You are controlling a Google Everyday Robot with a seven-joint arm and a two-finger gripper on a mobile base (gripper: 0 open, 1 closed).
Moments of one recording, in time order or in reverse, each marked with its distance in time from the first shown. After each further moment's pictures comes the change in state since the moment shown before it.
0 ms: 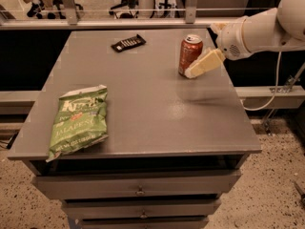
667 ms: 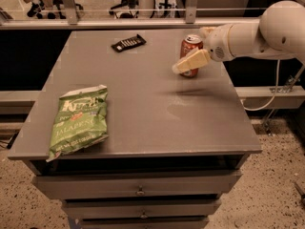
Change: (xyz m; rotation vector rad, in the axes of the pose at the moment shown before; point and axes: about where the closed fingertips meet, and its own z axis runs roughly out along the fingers) arm -0.005 -0.013 0.046 -0.016 -0.125 0.107
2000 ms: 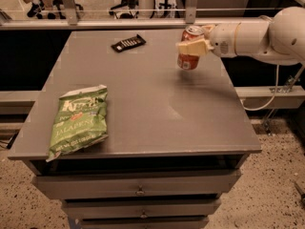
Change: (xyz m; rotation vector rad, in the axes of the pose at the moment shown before) arm -0.024 -0.008 -0.002 -0.039 -0.196 0.088
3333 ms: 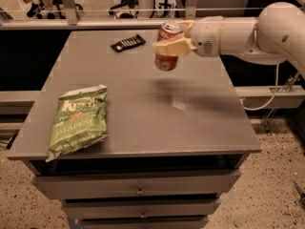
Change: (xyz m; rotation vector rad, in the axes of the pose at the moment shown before) arm -0.054 0.077 0.015 -0.150 -0.111 -0.084
